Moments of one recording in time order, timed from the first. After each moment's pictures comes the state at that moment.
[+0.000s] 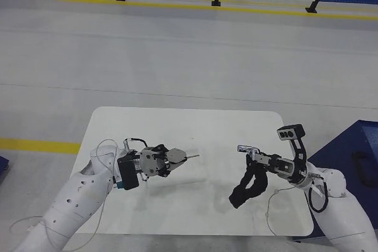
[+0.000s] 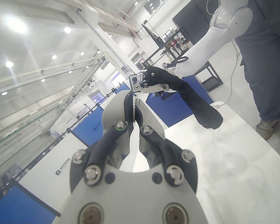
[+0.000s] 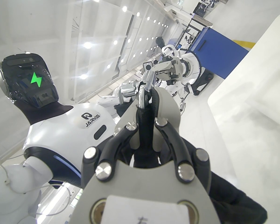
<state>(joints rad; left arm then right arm) 0.76 -1.11 -0.87 -1.29 1.90 -0.54 1.28 -1.16 -0.92 1.35 -1.46 0.89 -0.55 1.27</state>
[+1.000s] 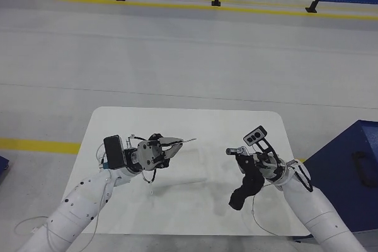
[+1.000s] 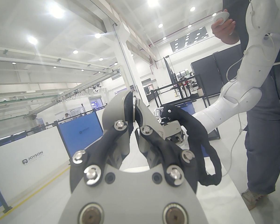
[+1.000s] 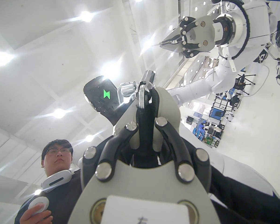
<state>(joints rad) 0.77 -1.11 -0.81 -1.35 1.43 -0.66 1.16 -0.94 -1.01 1.04 -1.19 1.33 -0.18 1.54</state>
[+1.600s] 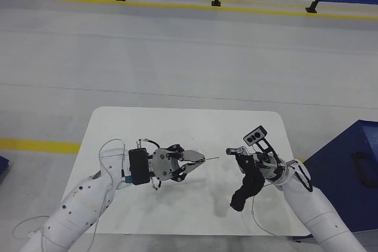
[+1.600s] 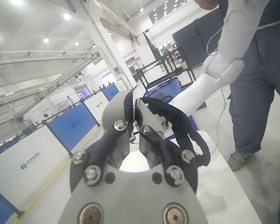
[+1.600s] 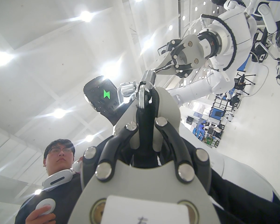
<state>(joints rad) 0.79 -1.10 -0.84 -1.53 1.55 -0.71 0.94 -0.94 -1.01 1.04 -1.19 1.33 -0.18 1.54</state>
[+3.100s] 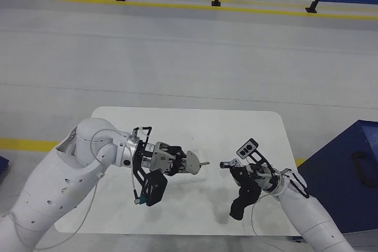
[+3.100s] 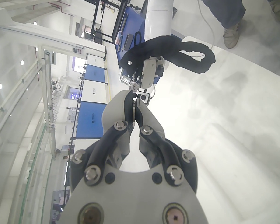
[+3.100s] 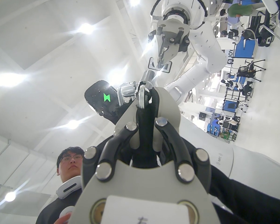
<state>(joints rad) 0.59 -1.00 -0.85 -1.65 2.30 -0.71 1.06 -1.03 -1.03 1.07 -1.23 1.25 -0.07 1.54</state>
